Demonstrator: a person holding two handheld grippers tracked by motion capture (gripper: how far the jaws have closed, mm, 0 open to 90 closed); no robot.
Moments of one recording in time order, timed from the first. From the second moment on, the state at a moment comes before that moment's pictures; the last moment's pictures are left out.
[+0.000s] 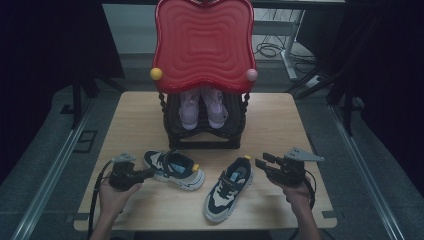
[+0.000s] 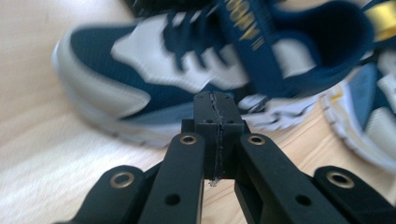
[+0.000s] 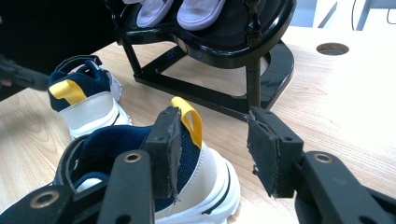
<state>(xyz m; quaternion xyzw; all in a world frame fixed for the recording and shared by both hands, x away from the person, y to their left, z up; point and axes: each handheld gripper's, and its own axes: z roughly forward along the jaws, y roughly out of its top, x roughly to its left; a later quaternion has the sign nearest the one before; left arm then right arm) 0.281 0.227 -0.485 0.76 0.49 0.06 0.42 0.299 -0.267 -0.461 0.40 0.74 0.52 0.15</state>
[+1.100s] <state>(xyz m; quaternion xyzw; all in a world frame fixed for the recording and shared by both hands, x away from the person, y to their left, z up) 0.320 0.149 -0.458 0.79 0.43 0.01 0.44 0.301 -0.267 -0.465 0.40 0.74 0.52 0.15</state>
